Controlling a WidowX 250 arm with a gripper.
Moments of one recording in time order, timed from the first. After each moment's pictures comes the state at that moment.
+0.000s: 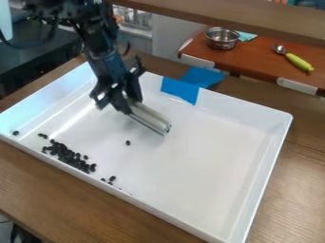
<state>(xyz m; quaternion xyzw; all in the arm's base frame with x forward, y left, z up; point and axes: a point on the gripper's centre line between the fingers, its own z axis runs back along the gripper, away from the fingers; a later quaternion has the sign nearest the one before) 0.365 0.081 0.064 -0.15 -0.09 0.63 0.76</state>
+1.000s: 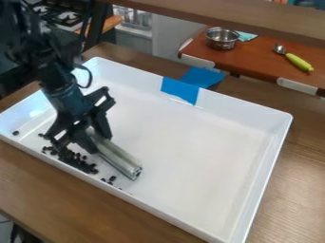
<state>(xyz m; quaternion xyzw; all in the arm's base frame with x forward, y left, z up) 0.277 0.075 0.057 -0.15 -0.09 0.62 0.76</state>
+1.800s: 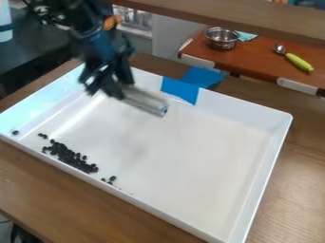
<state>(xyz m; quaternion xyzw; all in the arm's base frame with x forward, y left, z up) 0.353 0.082 0.102 -0.18 -0.08 0.67 0.72</state>
